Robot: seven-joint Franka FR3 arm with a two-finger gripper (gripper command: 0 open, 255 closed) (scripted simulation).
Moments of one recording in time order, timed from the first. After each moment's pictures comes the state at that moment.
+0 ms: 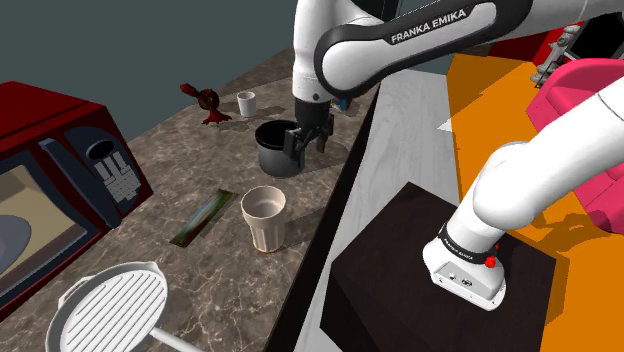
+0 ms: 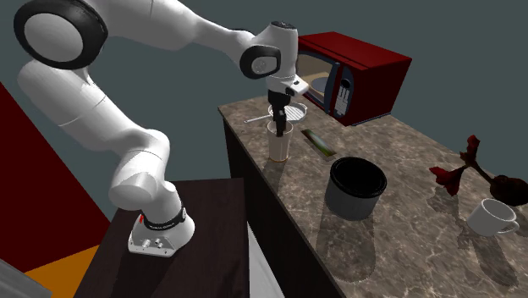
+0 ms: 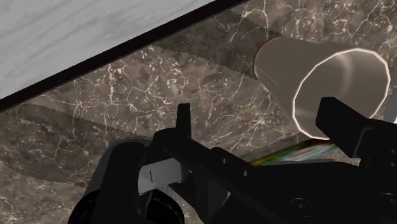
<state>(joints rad) 0.05 -0.36 0.39 -2.38 0.20 2.05 0.30</state>
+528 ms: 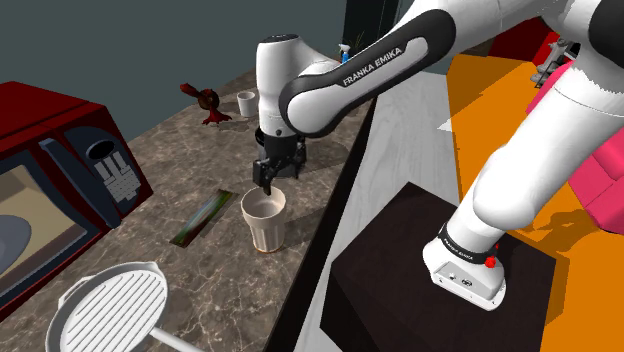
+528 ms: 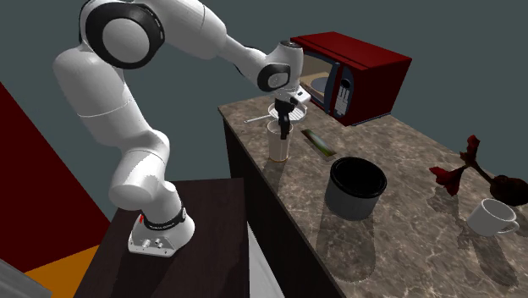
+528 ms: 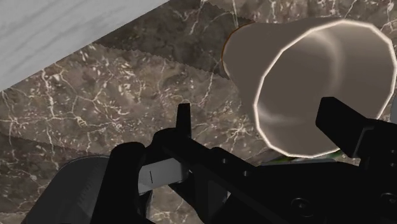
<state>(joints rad) 0.05 -0.09 0.51 -2.29 0.13 2.22 0.50</state>
